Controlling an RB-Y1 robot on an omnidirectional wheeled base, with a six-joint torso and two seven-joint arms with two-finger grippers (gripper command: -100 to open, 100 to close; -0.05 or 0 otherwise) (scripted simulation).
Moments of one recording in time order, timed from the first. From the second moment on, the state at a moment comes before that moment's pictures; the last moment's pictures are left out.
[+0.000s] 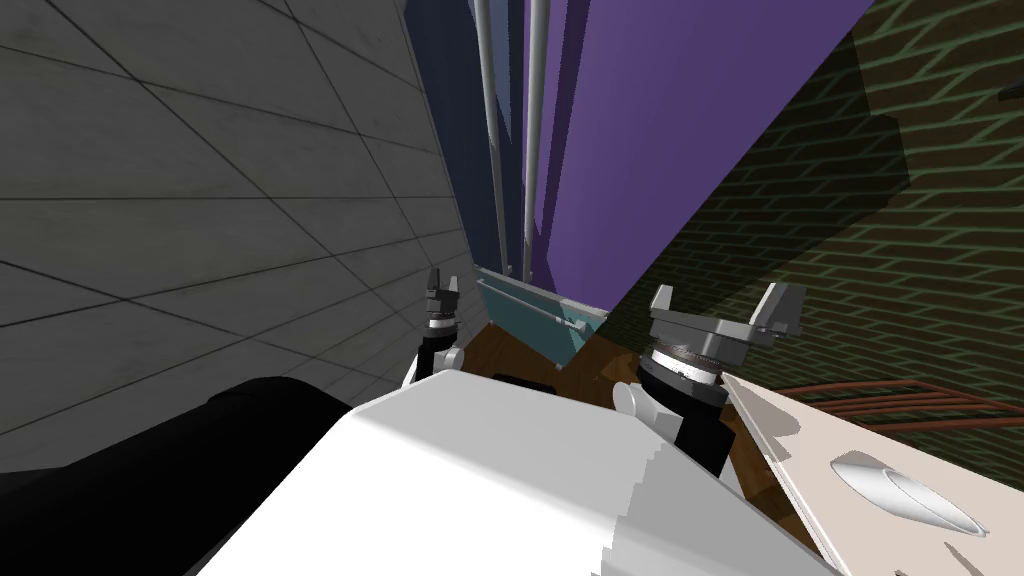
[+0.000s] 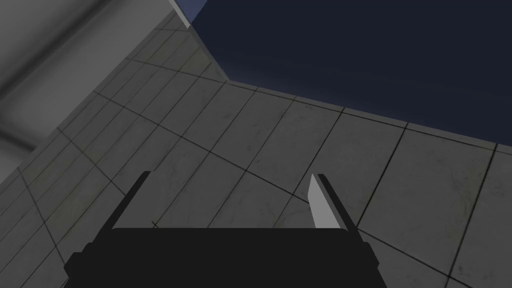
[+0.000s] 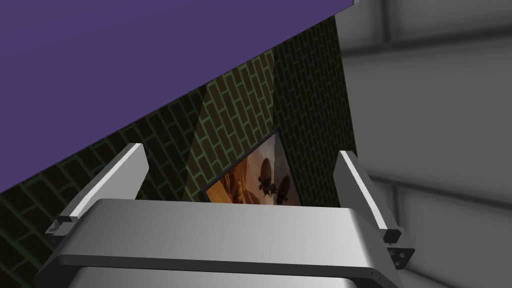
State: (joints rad) left arm 0.49 0.01 0.01 -2.26 0.03 -0.55 -0.06; right arm 0.51 0.03 -0.07 -2.35 -0.09 -0.58 -0.16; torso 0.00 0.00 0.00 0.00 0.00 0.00
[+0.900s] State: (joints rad) left arm 0.49 0.01 0.01 -2.26 0.03 -0.55 -0.06; right arm 0.51 0.03 -0.07 -2.35 -0.09 -0.58 -0.16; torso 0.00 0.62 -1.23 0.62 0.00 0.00
